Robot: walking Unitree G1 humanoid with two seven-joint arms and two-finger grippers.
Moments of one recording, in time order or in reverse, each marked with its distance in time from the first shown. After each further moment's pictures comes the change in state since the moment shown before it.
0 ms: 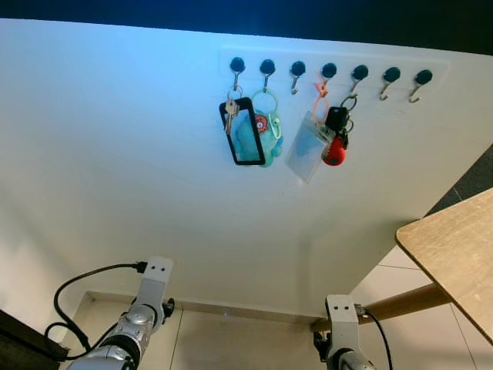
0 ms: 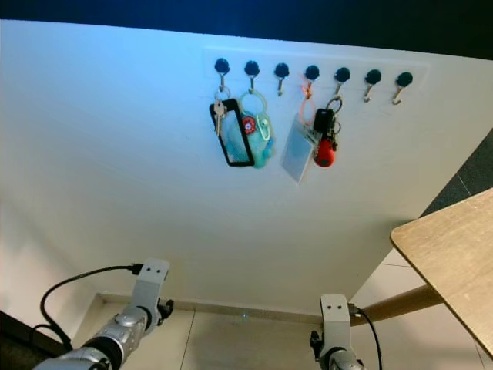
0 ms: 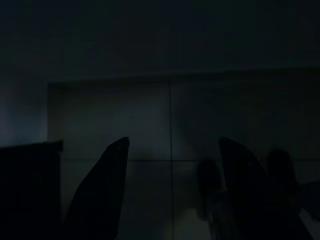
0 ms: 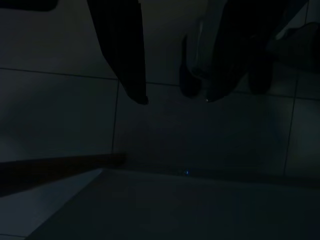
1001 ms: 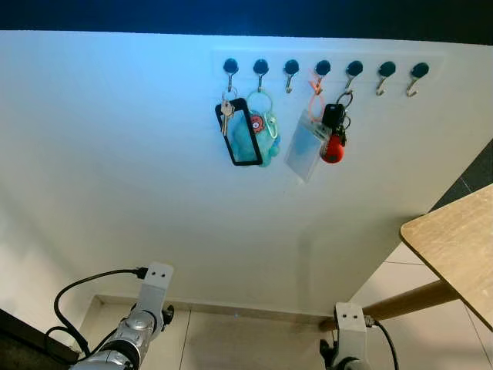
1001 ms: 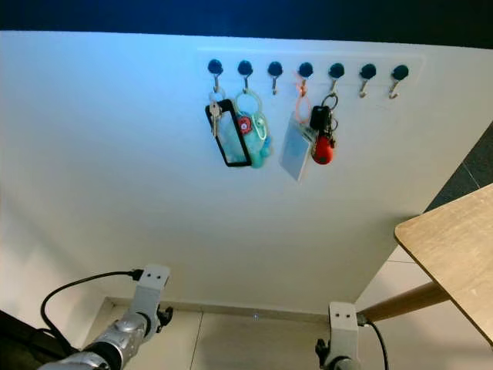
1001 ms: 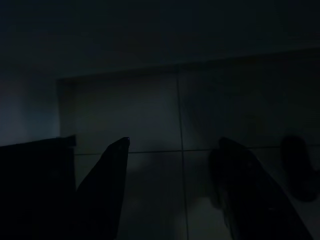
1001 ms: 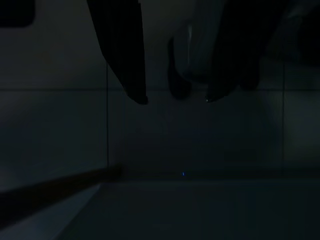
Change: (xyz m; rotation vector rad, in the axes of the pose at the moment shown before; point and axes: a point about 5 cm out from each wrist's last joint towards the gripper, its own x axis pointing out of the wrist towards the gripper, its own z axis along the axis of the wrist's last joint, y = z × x) left arm -0.001 -0.005 -0.008 0.055 0.031 -0.023; right arm -0.001 -0.005 -0.004 0.090 0.003 -0.044
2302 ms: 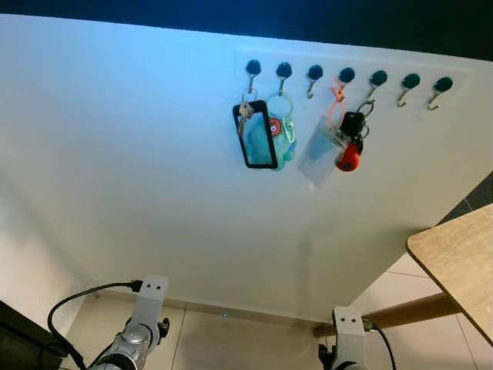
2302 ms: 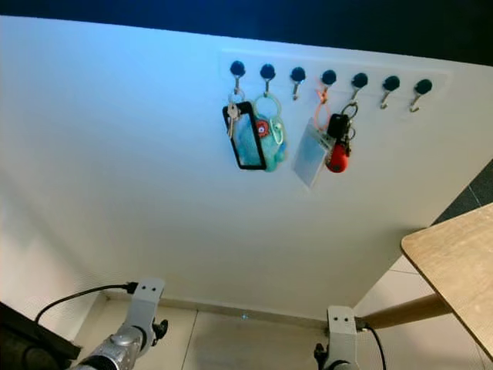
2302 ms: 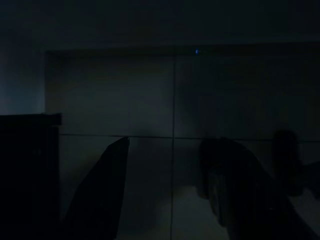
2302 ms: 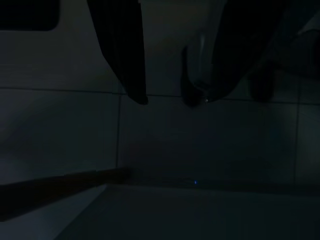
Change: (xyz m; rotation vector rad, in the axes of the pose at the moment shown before) left arm -0.004 0.001 -0.023 -0.047 0.042 0.034; right arm -0.004 -0.003 -0.013 -0.044 0.042 0.003
